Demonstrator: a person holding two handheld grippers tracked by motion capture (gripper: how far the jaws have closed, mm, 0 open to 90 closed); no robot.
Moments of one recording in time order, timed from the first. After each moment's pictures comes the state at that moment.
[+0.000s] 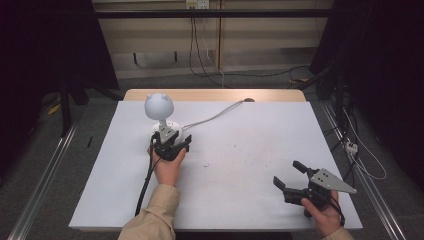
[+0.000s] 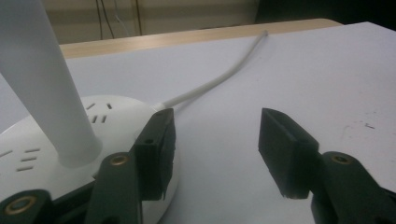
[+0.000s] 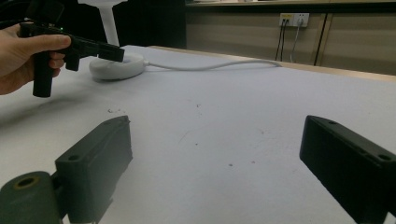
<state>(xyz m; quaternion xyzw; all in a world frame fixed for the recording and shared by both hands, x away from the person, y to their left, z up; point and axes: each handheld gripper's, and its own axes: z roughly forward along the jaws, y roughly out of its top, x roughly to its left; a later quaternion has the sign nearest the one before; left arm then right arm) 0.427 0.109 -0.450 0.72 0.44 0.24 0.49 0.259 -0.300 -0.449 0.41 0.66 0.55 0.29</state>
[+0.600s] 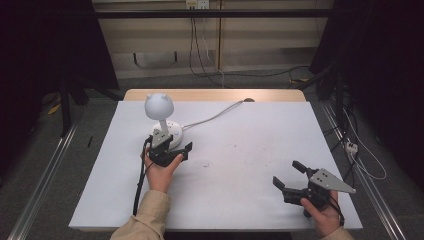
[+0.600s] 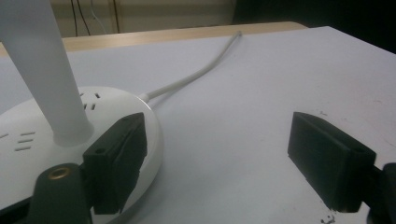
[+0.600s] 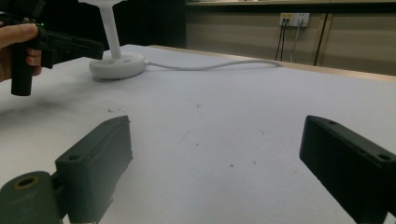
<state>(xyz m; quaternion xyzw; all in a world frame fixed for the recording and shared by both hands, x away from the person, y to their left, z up) 0.409 0.123 -0.442 0.72 0.42 0.20 0.51 0.259 -0.299 -0.449 0.41 0.67 0.55 0.29</state>
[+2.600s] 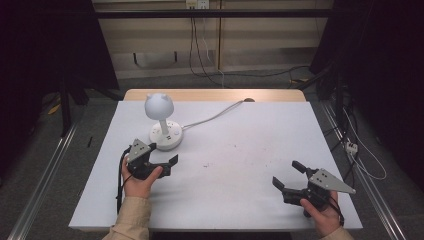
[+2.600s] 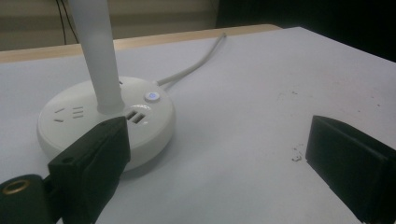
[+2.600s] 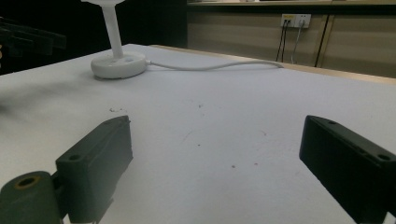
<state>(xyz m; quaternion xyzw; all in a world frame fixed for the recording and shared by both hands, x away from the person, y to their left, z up) 0.372 0.174 -0.431 0.73 0.39 0.19 0.53 0.259 -0.297 -0.448 0.41 0.67 0.55 0.29</state>
